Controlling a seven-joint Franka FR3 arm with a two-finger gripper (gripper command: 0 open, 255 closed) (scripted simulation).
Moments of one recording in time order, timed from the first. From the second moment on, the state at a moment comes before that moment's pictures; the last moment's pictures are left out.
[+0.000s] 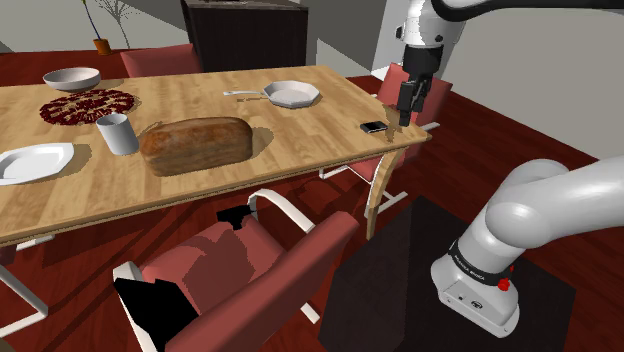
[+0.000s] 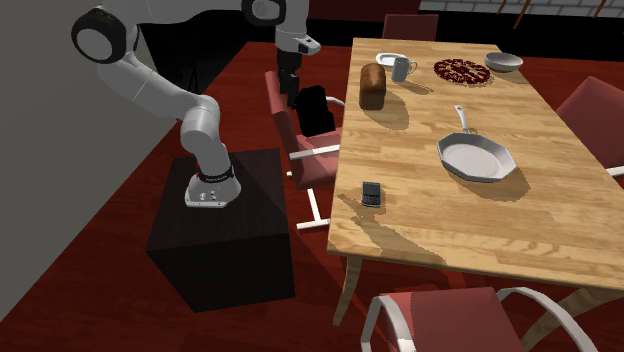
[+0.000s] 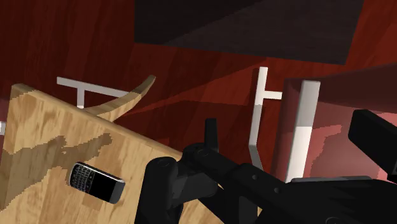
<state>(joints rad) -0.01 -0.74 0.06 -2.41 -0.02 1.53 -0.15</state>
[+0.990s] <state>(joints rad) -0.02 -0.54 -0.26 -2.44 -0.20 1.84 -0.70</state>
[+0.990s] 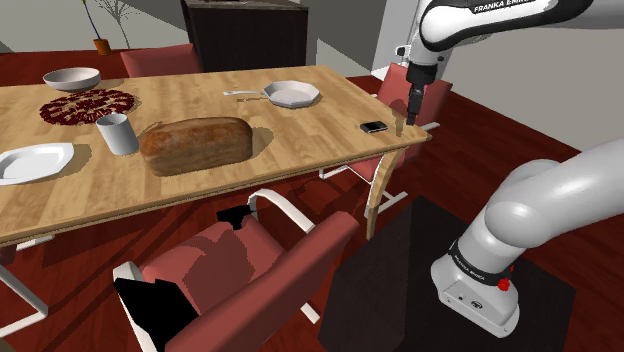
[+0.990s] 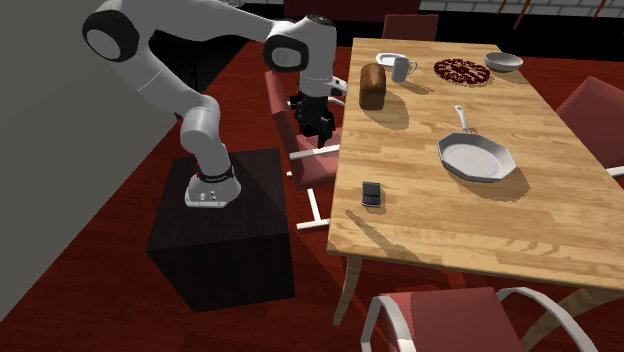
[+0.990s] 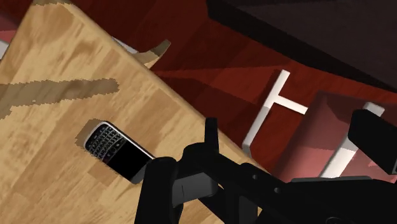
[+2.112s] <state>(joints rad) 0.01 0.12 -0.53 -2.05 0.07 2.14 -1.51</state>
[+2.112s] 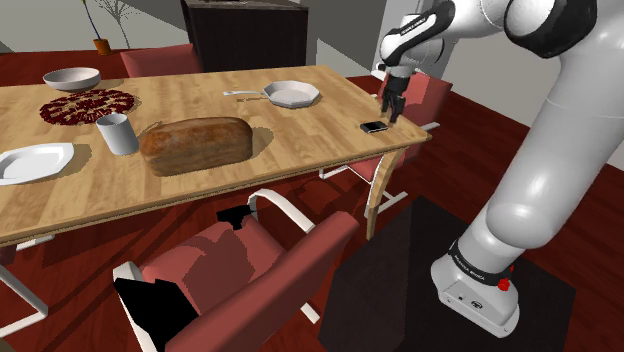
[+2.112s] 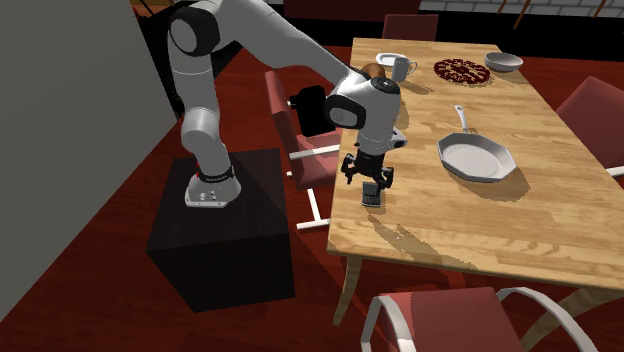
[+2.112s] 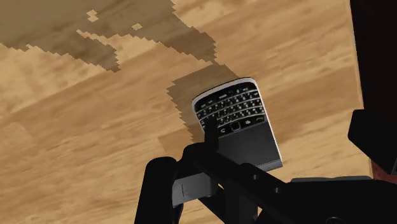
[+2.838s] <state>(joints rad) -0.03 0.29 -0.51 -1.99 0.19 2.22 -1.66</state>
